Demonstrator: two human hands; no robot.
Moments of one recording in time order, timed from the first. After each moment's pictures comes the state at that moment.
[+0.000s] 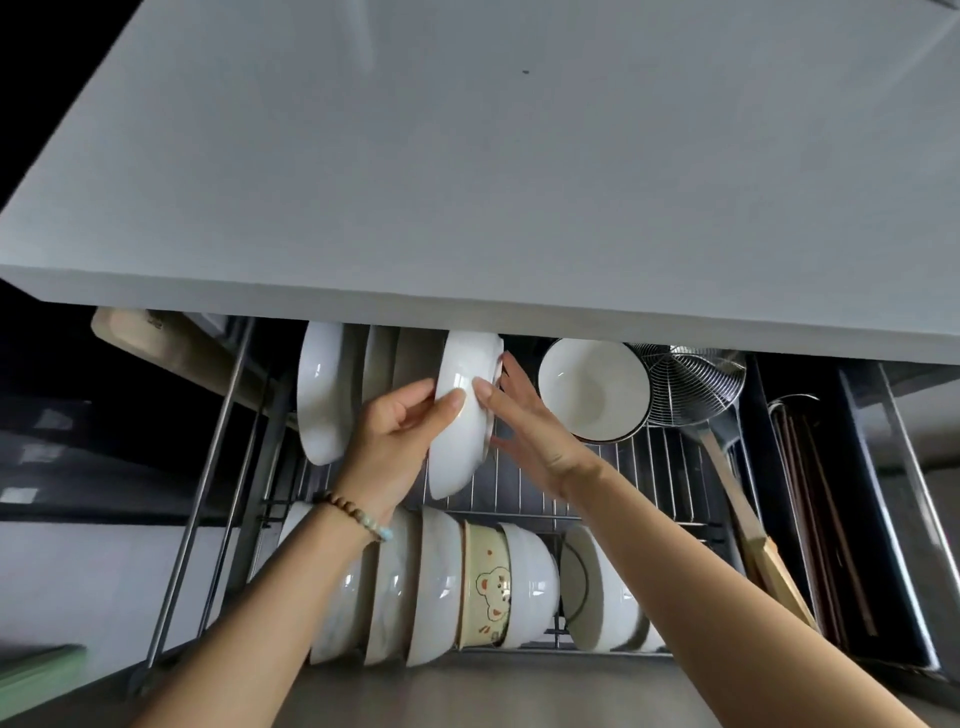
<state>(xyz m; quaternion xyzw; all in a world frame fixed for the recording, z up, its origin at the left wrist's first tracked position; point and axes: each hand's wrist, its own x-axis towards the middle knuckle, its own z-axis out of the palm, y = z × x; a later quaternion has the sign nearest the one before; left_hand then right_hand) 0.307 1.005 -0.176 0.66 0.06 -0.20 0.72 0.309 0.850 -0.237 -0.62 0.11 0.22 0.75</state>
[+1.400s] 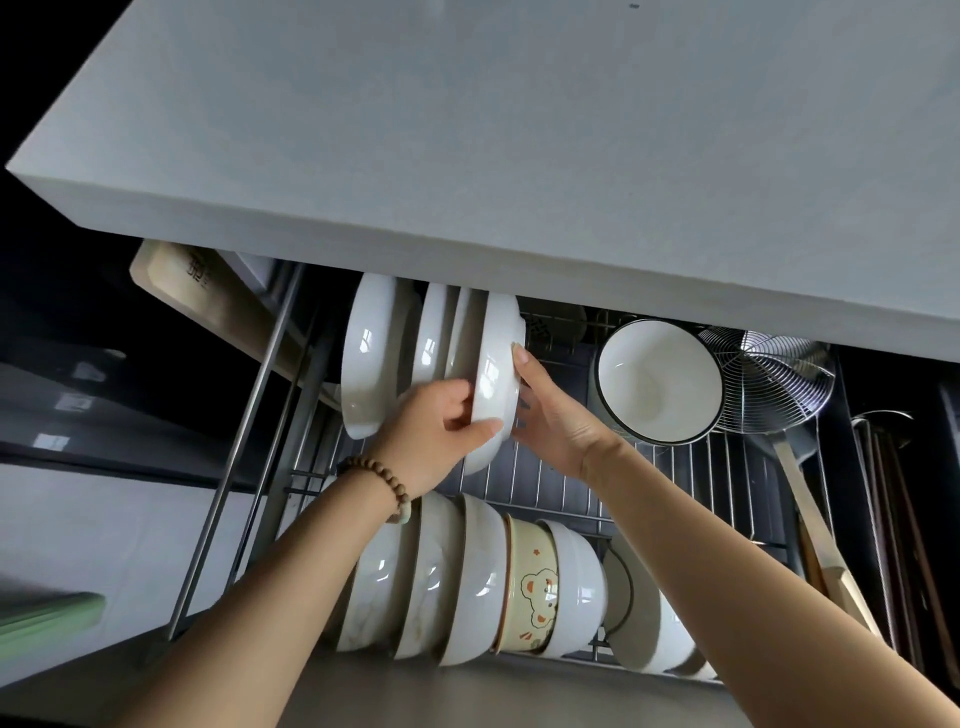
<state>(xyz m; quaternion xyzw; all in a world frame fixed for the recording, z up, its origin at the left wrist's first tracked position) 0.319 1.035 -0.220 0.83 -0.02 -0.24 0.50 0.340 0.873 -0.299 -0.54 0.17 0.32 0.76</state>
